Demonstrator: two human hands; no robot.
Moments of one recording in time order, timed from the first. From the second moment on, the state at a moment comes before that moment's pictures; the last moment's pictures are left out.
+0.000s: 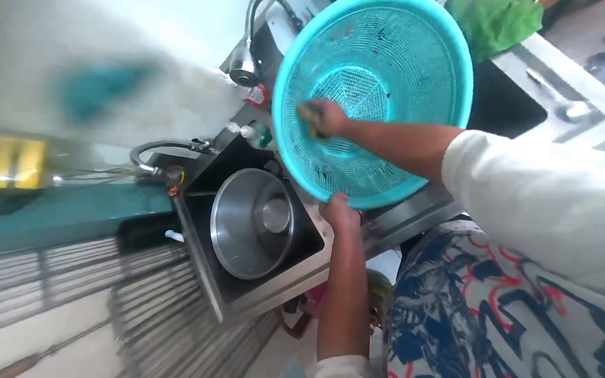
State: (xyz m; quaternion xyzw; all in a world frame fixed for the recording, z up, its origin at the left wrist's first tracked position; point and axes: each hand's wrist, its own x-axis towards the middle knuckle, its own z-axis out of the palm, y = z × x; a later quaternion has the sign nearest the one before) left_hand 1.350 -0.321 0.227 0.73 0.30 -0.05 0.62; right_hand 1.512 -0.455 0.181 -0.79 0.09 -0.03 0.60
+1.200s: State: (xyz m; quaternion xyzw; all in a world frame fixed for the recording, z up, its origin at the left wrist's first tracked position) left_hand 1.356 -0.315 0.230 0.76 0.24 0.03 0.60; right_hand 1.456 -0.586 0.205 -0.98 0.09 0.10 0.17
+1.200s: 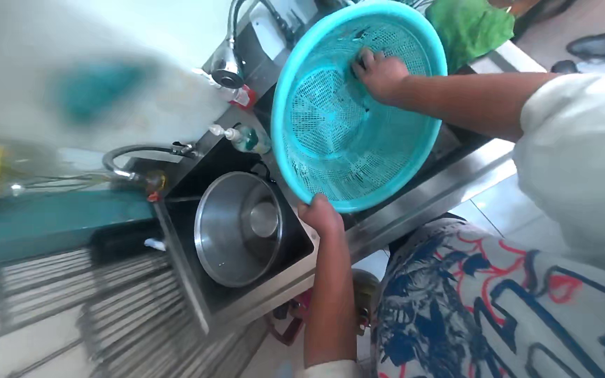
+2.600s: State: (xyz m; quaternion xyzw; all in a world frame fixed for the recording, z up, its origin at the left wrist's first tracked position) left_hand 1.348 -0.313 0.224 0.78 0.21 0.02 0.59; right_hand 1.486 -0.533 0.161 -0.95 -0.02 -0.07 0.32
